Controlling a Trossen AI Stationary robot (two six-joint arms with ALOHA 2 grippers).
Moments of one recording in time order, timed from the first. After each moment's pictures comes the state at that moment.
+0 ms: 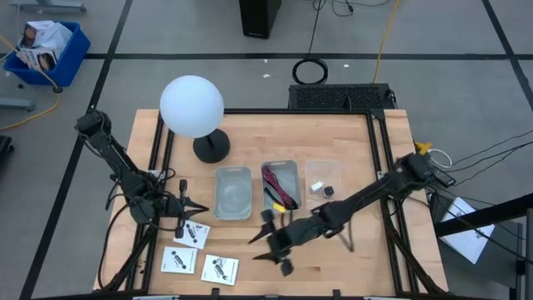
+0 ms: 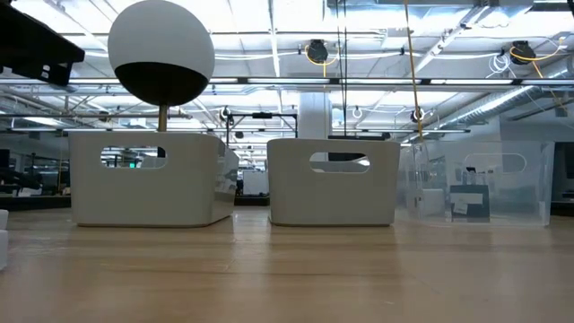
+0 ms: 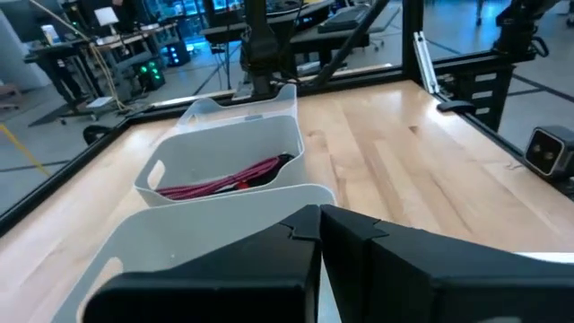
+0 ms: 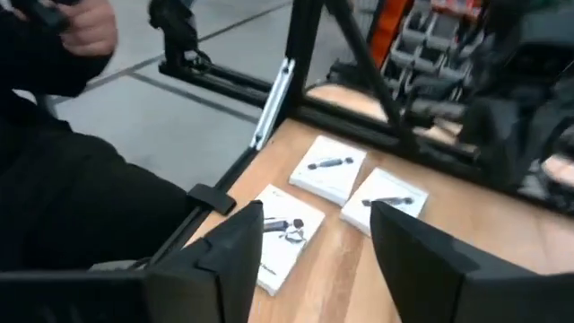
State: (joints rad) left arm -0.93 0.77 0.17 0.31 -0.90 -0.11; right arm 0.46 1.83 1.30 0.19 0.12 -0.09
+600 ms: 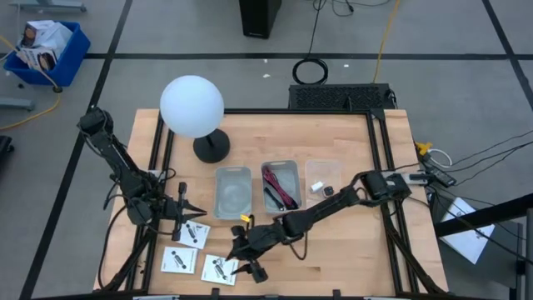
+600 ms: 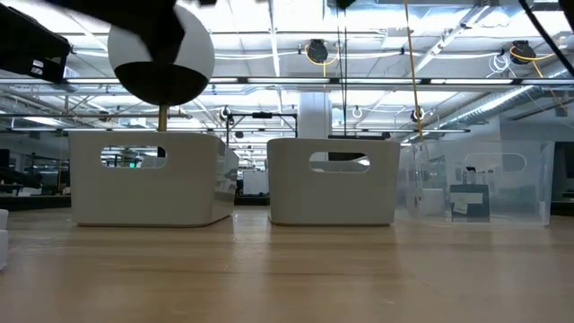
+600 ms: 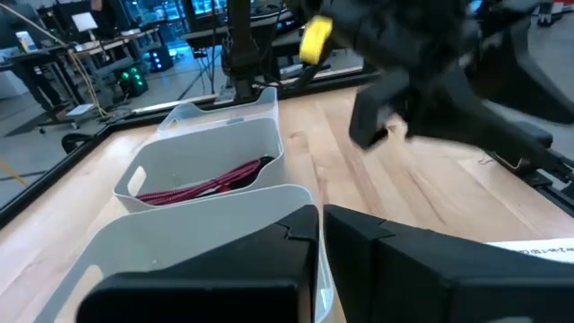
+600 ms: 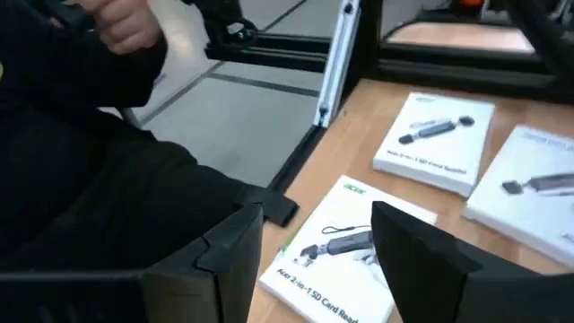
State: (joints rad) left arm -0.98 0.77 0.17 0.31 -0.90 -0.10; right arm 0.38 2.25 1.65 0.20 -0.19 0.10
